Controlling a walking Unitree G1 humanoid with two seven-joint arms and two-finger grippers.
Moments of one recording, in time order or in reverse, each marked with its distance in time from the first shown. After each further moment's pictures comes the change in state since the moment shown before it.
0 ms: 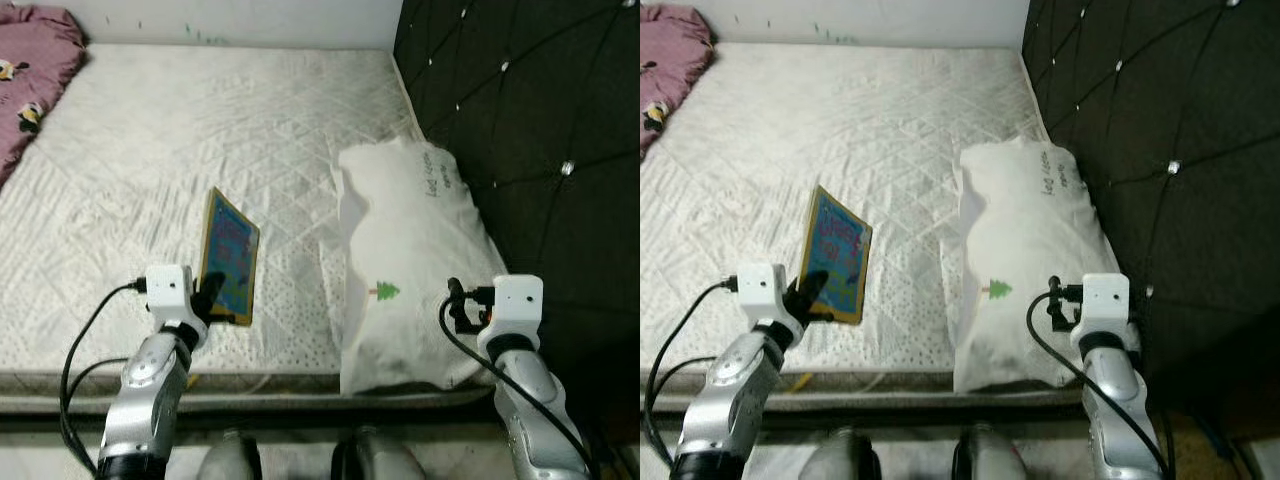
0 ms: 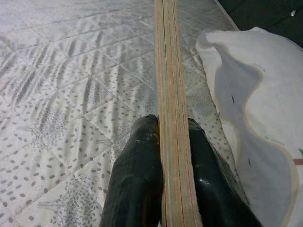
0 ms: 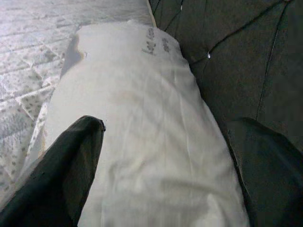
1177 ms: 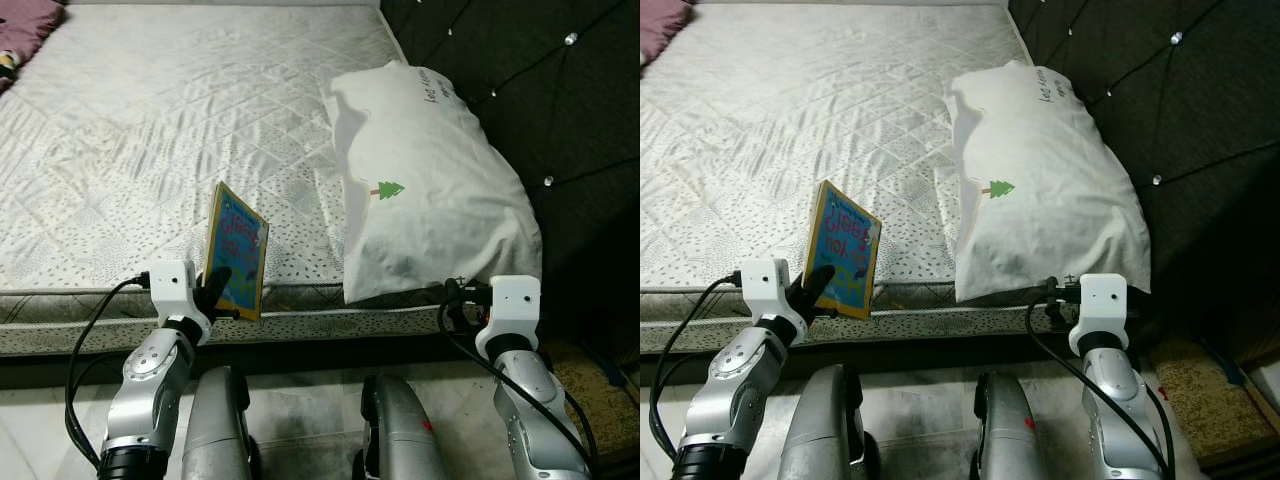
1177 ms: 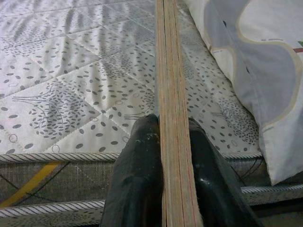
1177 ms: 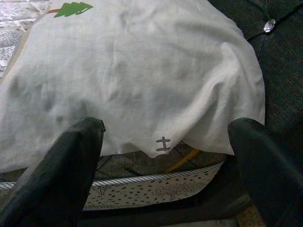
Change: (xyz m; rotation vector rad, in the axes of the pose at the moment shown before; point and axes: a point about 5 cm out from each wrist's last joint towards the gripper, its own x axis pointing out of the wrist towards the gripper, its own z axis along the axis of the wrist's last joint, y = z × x) left arm 0.005 -0.003 0.004 -0.026 -0.017 -0.049; right arm 0.001 0.002 -0.001 -0.002 0.004 0.016
